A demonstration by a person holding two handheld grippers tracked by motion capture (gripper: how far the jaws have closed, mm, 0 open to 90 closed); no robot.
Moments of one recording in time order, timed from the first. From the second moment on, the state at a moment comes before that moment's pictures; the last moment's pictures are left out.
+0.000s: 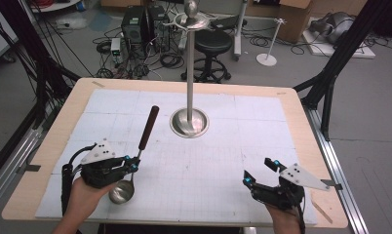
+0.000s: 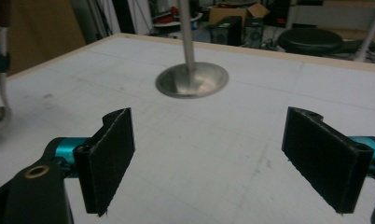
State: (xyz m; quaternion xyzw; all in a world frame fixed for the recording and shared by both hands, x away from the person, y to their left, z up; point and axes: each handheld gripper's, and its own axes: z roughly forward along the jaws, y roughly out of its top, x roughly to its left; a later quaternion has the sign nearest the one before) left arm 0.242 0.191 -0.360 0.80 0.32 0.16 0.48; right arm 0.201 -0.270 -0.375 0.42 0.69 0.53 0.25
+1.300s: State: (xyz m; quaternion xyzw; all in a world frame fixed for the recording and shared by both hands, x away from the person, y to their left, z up) left arm 0.214 0.114 -0.342 0.75 0.29 0.23 0.54; right arm 0.241 -0.110 -0.288 0.25 0.71 0.64 0.18
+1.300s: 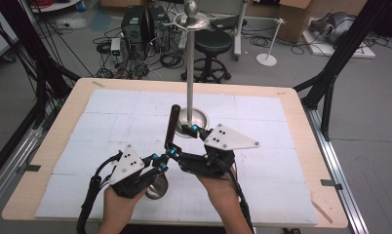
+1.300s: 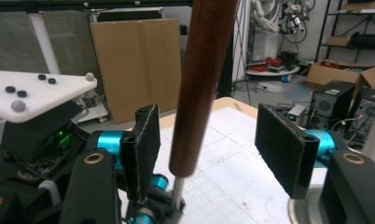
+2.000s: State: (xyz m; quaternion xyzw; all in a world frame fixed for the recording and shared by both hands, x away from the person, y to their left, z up) left arm 0.217 0.113 -0.342 0.74 0.28 0.22 0.58; right arm 0.253 -0.100 -0.285 0.27 0.69 0.66 0.11
